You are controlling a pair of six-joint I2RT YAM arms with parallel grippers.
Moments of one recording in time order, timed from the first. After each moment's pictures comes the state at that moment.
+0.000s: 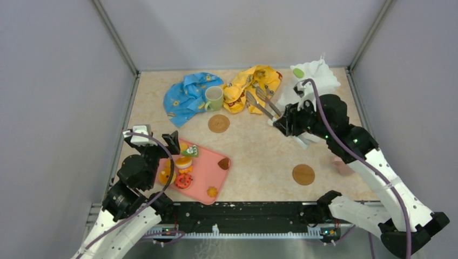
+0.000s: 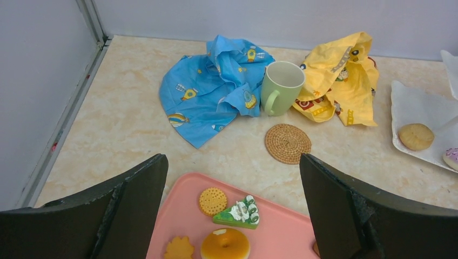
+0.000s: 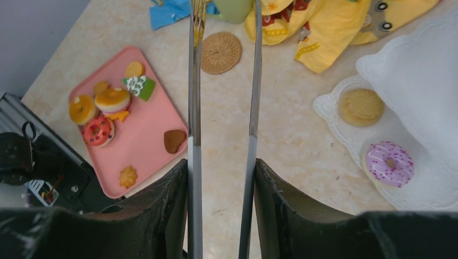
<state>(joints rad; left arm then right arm) -0.61 0.30 0.66 -0.42 -0.56 -0.16 0.54 0.94 1.19 -0.66 -0.14 0.20</state>
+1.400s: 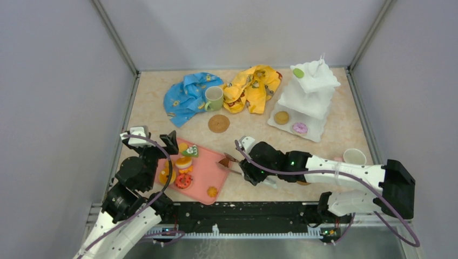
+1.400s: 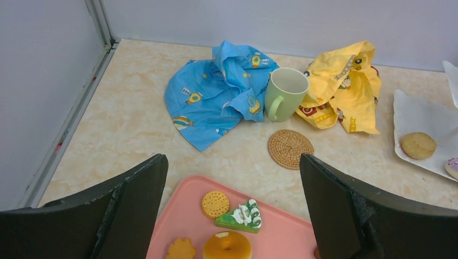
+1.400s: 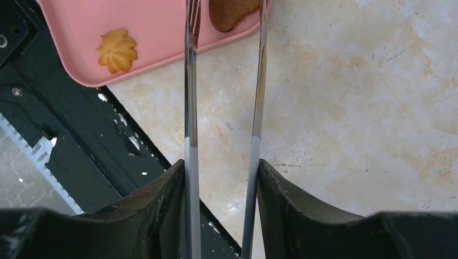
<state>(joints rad) -0.61 0.26 0.65 -0.41 -0.58 -0.16 1.16 1.21 0.82 -0.44 0.09 0.28</state>
